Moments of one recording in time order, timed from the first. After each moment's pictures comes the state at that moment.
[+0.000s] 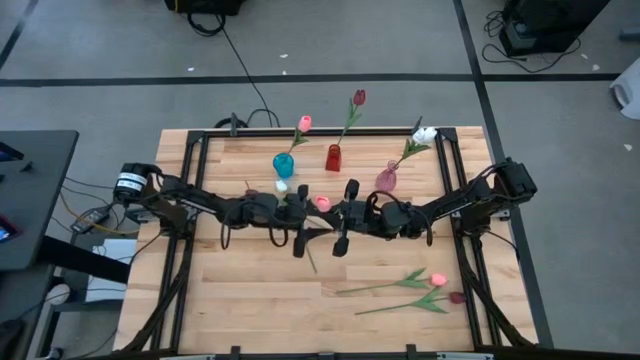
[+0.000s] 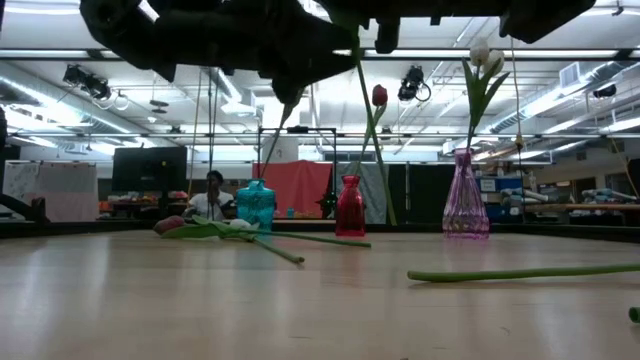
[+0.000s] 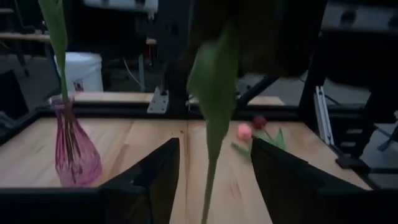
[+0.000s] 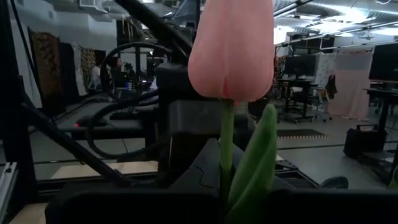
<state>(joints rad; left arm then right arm) -0.09 1.58 0.73 0.81 -0.04 -0.05 0.21 1.63 0.83 0.97 0.41 -0.08</state>
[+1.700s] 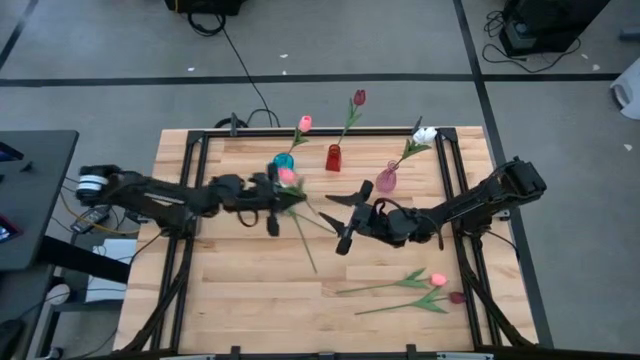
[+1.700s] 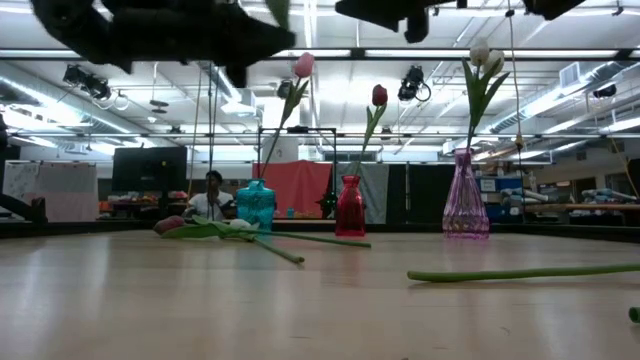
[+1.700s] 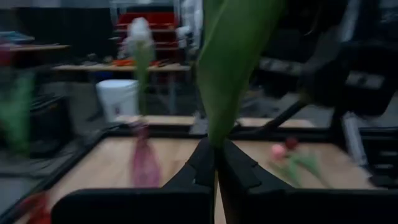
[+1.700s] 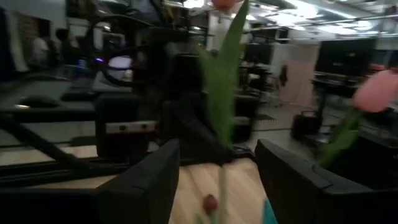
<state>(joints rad) 0.04 1.20 0.51 0.75 -0.04 0.00 0.29 1.55 0.83 0.82 0.68 -0.14</state>
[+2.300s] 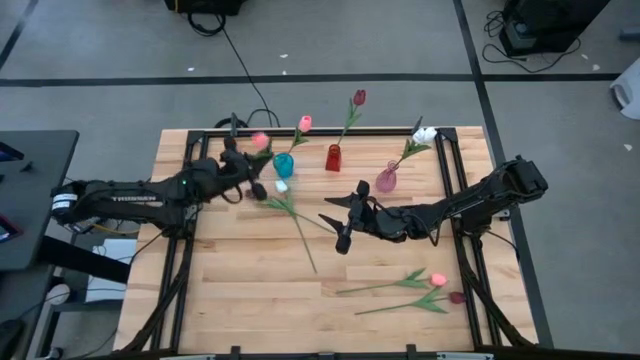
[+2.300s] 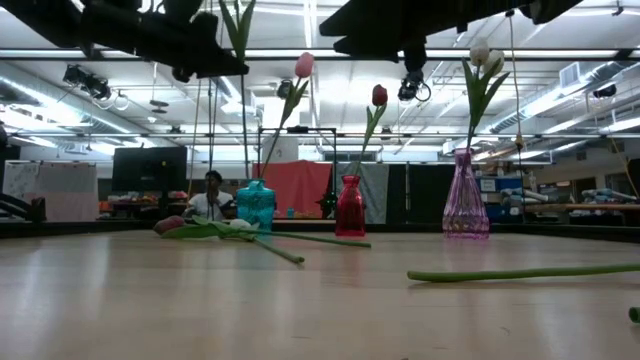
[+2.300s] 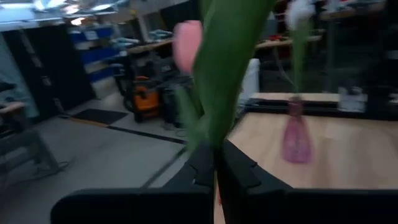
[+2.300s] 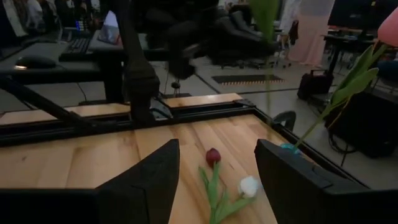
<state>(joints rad) 0.22 0.88 0.48 0.39 -0.38 0.18 0.25 1.55 0.83 0.59 0.63 0.04</state>
